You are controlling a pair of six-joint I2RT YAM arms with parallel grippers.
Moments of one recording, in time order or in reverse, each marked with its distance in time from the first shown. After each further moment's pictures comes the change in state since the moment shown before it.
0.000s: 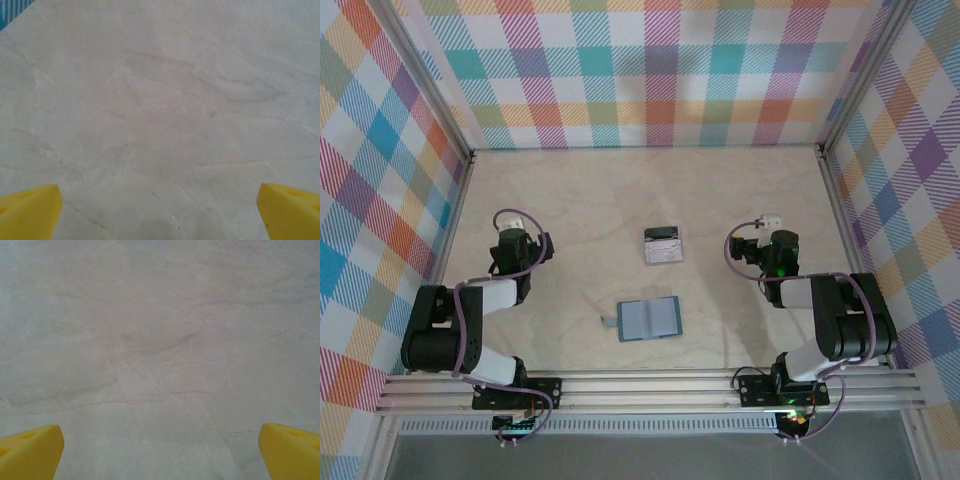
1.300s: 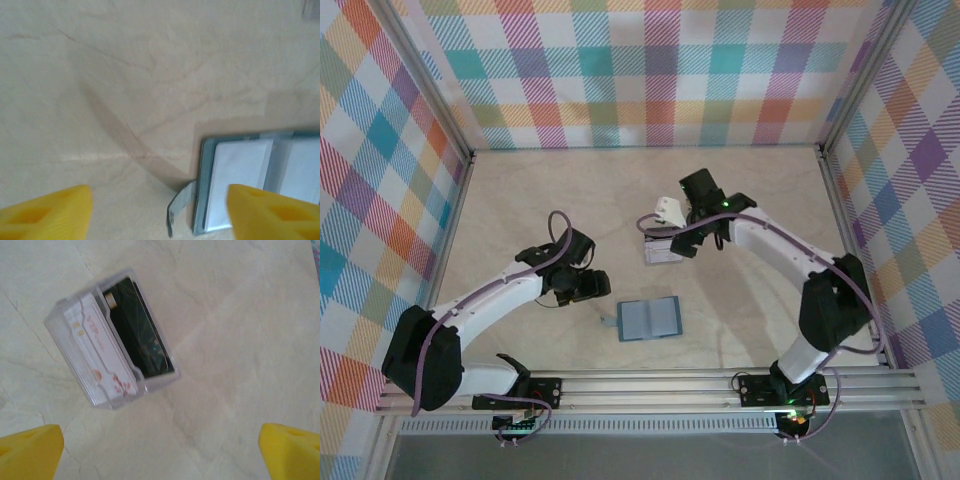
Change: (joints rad) left arm -0.528 -0.172 0.383 -1.233 0.306 -0.525; right arm 0.508 0.082 0.906 -1.346 0.087 -0.721
